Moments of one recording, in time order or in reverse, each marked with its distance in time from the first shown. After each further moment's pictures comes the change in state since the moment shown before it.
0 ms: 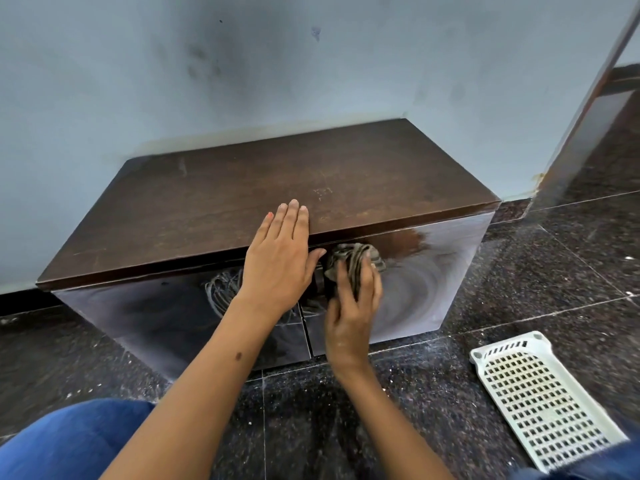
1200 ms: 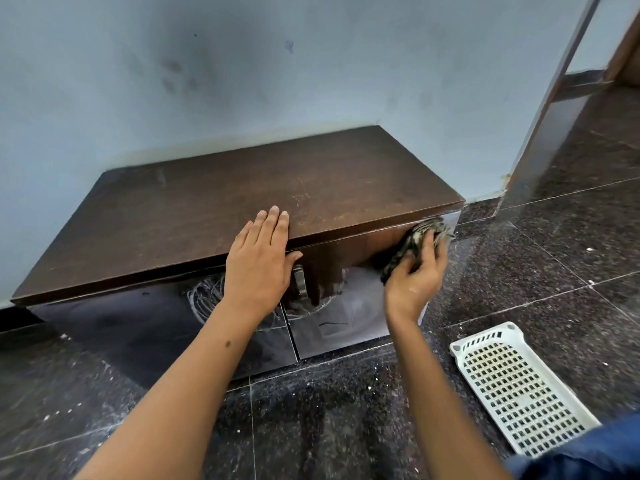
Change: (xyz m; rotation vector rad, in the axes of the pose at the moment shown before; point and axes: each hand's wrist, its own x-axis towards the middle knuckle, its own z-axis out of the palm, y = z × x) left_hand -0.001 -0.001 0.007 -0.056 0.063 -0.025; right_hand 0.083 0.045 -0.062 0.160 0.355 0.517
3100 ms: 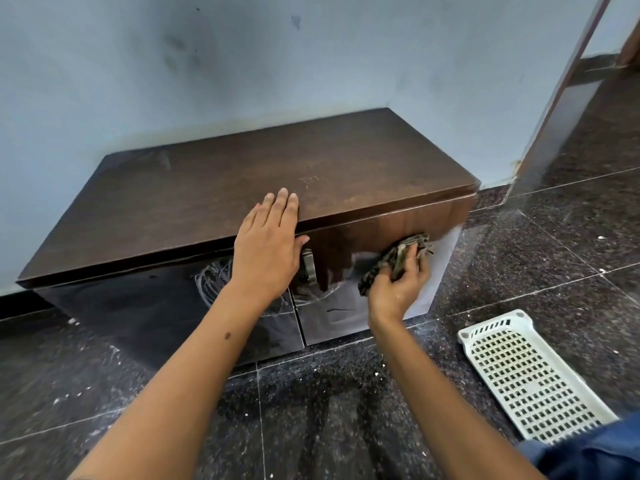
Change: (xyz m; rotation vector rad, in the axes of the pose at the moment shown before) left_hand 0.000 -0.001 -0.004 0.000 -0.084 0.014; right_hand -0.046 0.011 0.013 0.092 -0.115 0.221
